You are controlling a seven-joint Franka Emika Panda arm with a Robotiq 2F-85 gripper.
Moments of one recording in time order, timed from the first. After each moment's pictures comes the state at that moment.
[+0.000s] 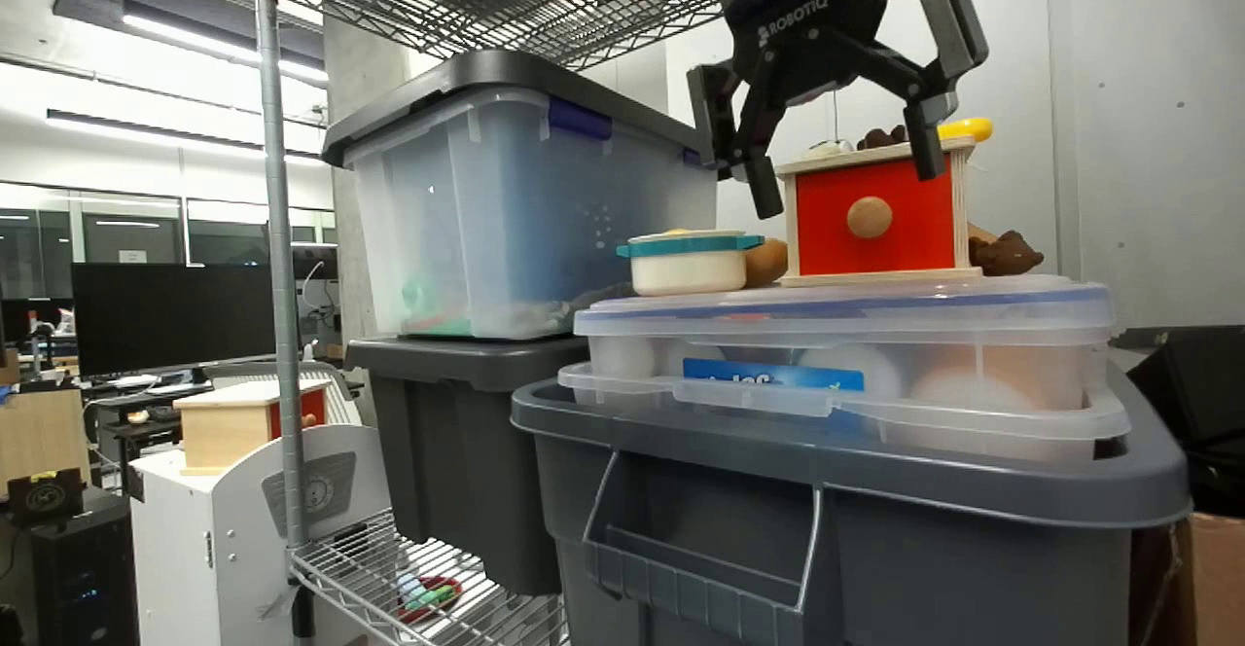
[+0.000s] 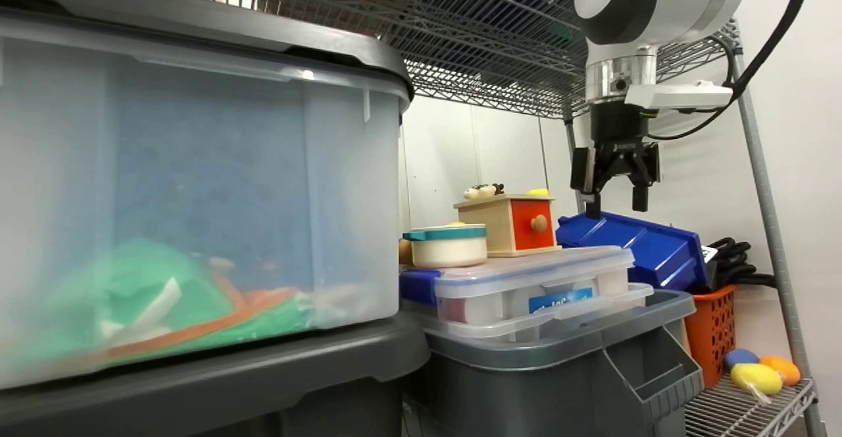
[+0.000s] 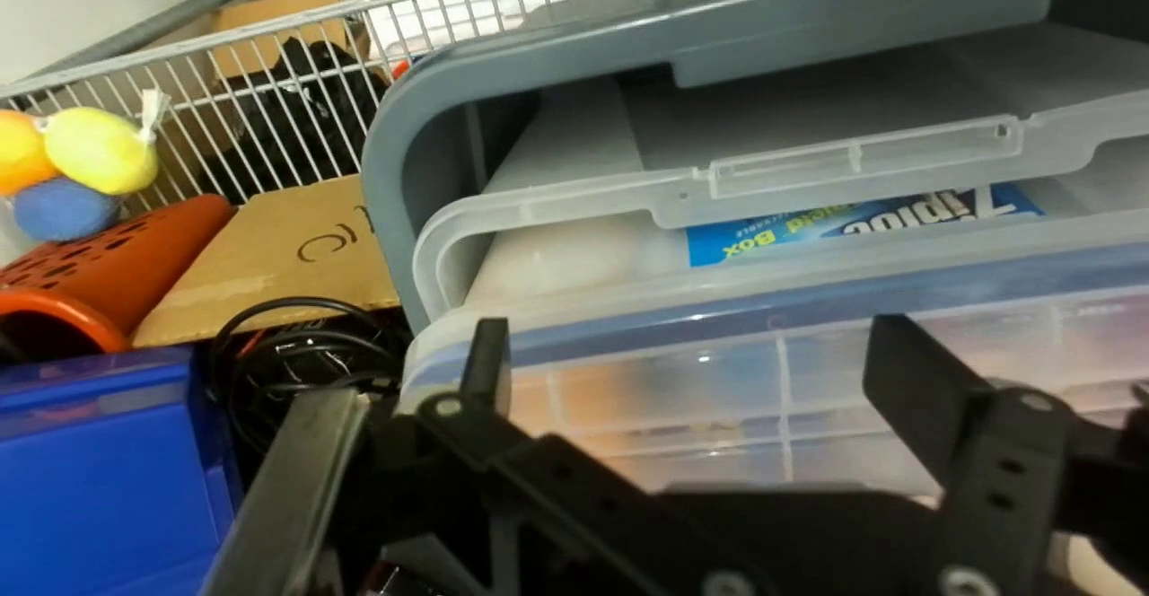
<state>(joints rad) -0.12 -0.01 -0.12 -2.07 -0.09 2.34 -0.04</state>
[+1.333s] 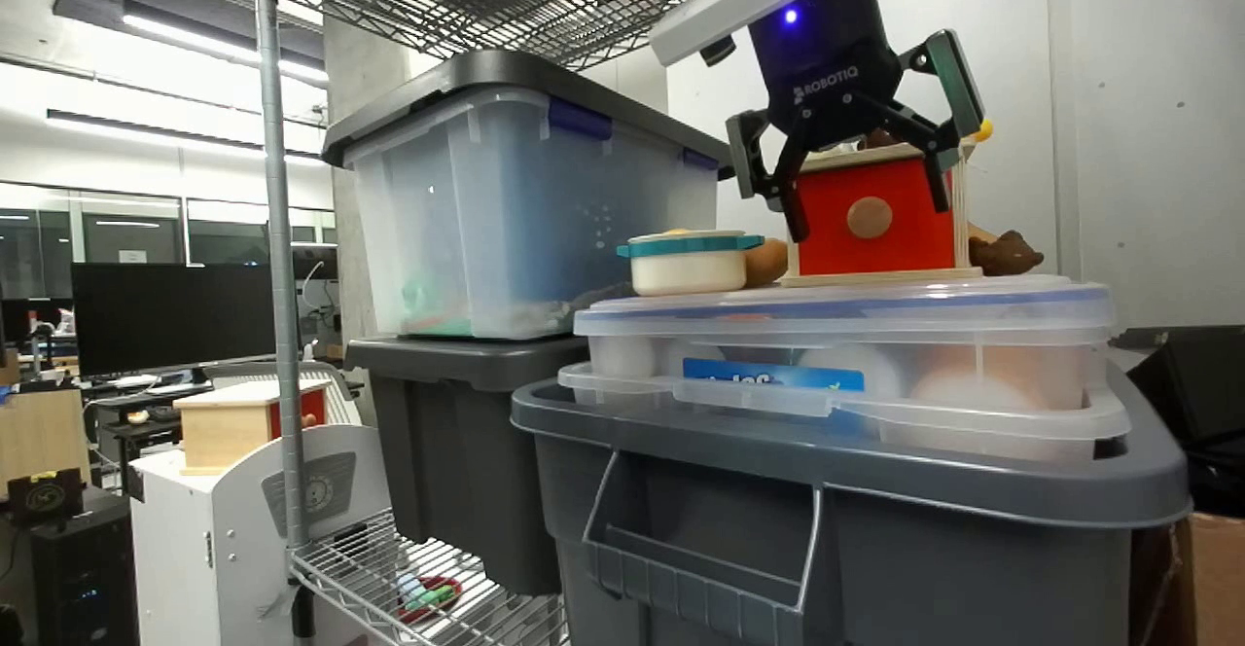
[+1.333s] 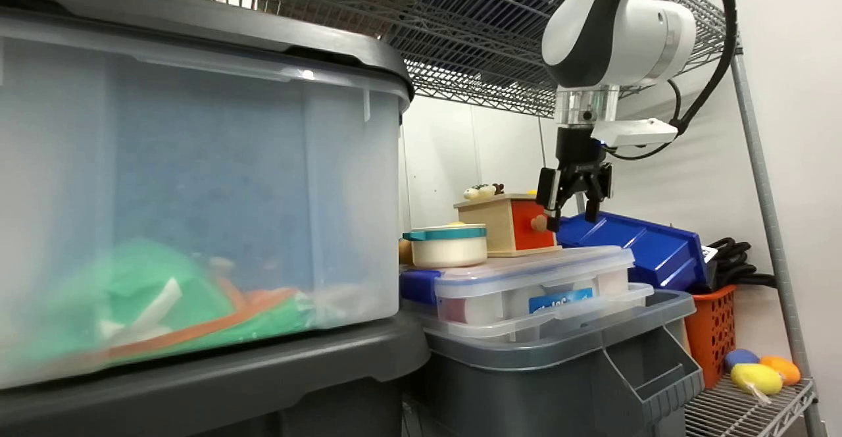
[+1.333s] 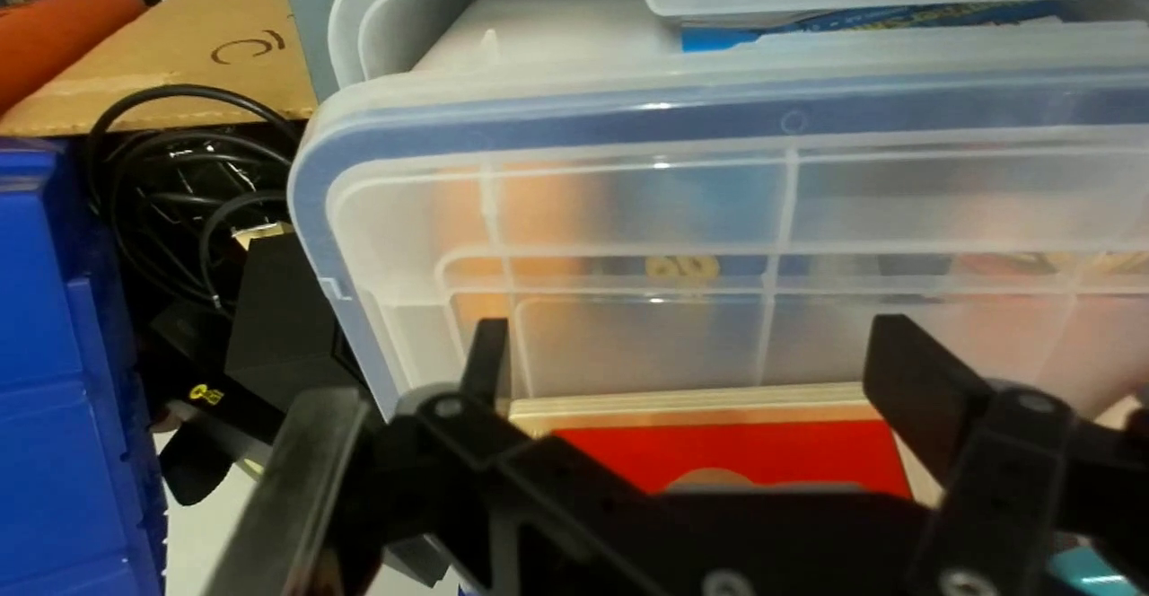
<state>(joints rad) -0.12 0.16 -0.10 -1.94 -0.04 2.50 -0.18</state>
